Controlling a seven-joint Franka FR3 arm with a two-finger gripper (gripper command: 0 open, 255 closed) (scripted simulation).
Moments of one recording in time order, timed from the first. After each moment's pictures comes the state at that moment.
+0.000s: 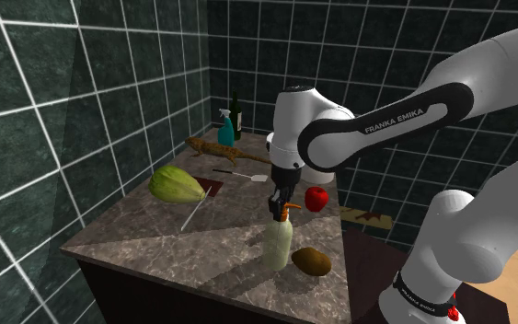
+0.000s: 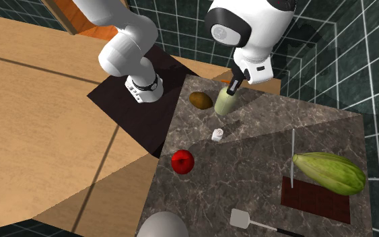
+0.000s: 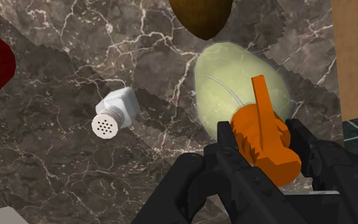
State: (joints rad) arm 0.11 -0.42 0.26 -2.54 0.11 2.12 0.11
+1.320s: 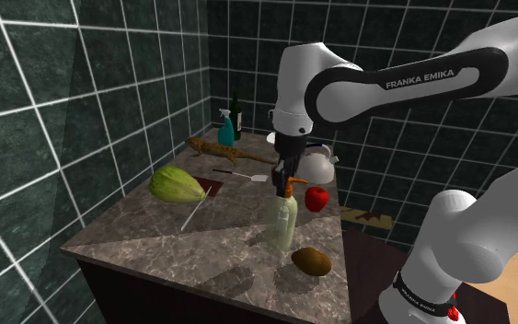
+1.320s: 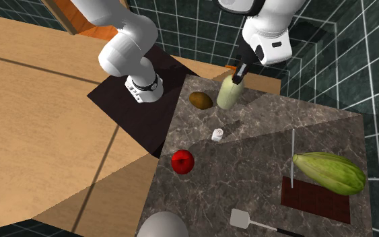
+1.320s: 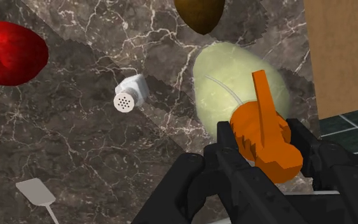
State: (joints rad) arm 0.11 -0.49 0.23 -2.37 0.10 1.89 0.11
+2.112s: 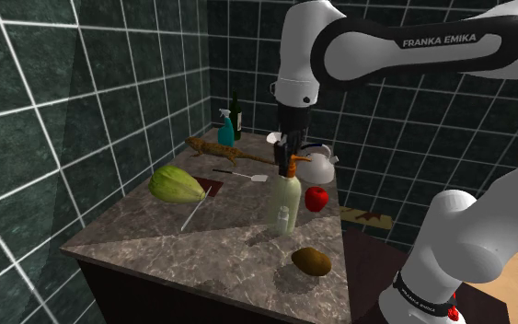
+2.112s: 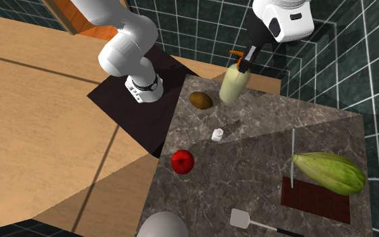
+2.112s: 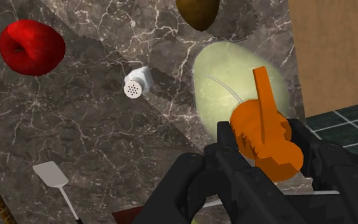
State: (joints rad) arm 0.11 -0.49 0.22 -2.21 0.09 1.72 0.11
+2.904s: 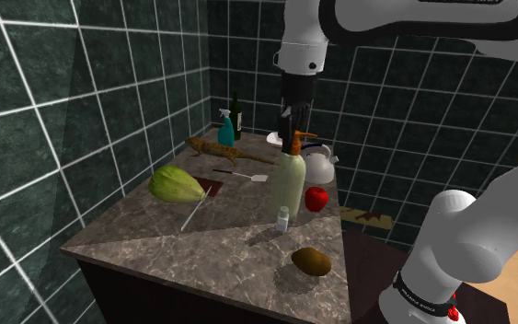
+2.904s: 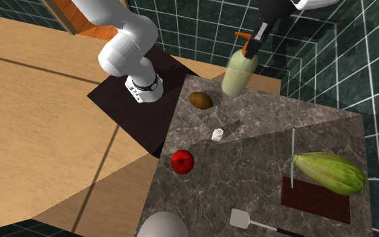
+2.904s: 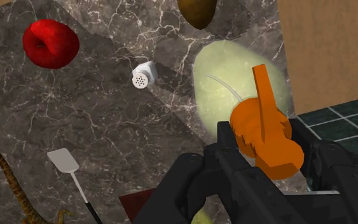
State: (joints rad) arm 0.10 -0.47 0.21 -2.03 0.08 1.57 0.11
